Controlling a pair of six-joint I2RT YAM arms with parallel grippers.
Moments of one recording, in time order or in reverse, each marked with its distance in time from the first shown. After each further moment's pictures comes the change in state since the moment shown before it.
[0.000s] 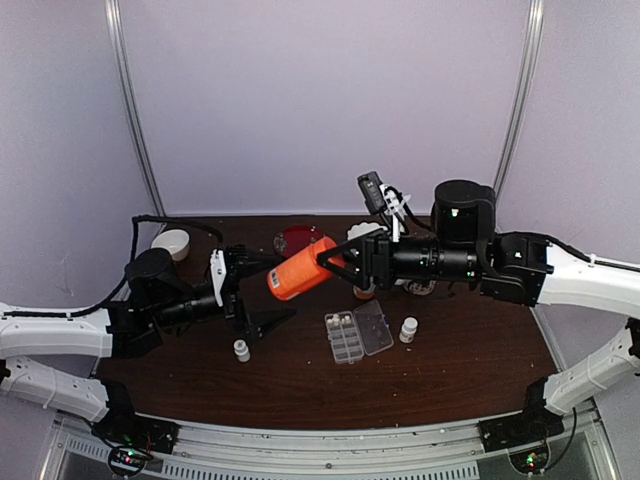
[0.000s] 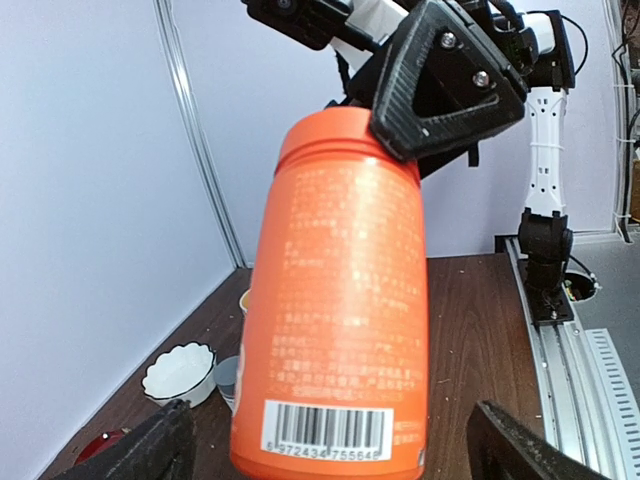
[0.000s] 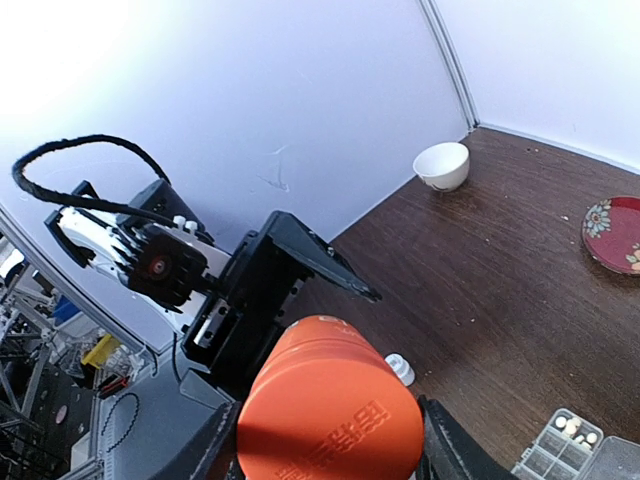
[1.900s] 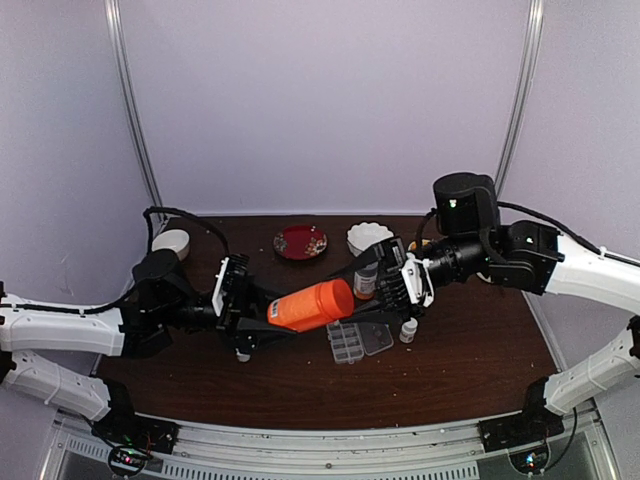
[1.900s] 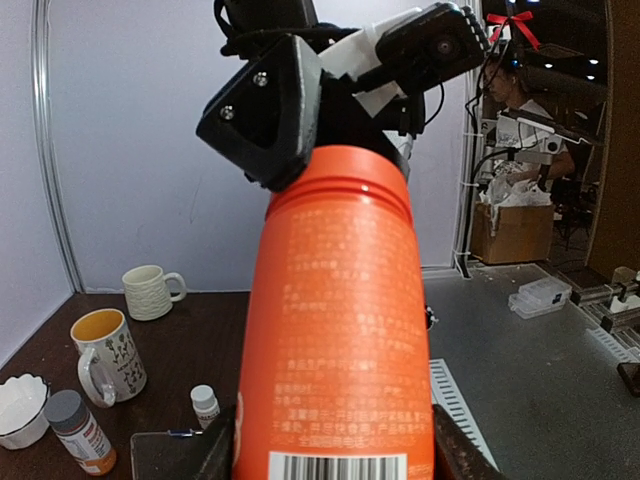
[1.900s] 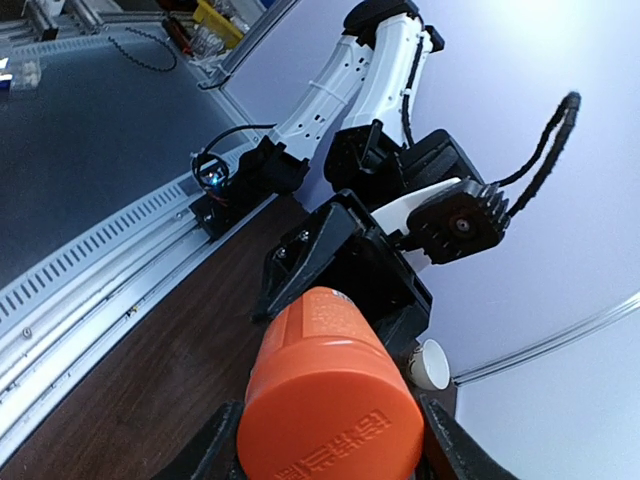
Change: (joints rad) left arm -0.014 0.083 0.008 0.141 0.377 -0.265; right arm -0.023 -0.009 0.062 -0.210 -0.475 -1.487
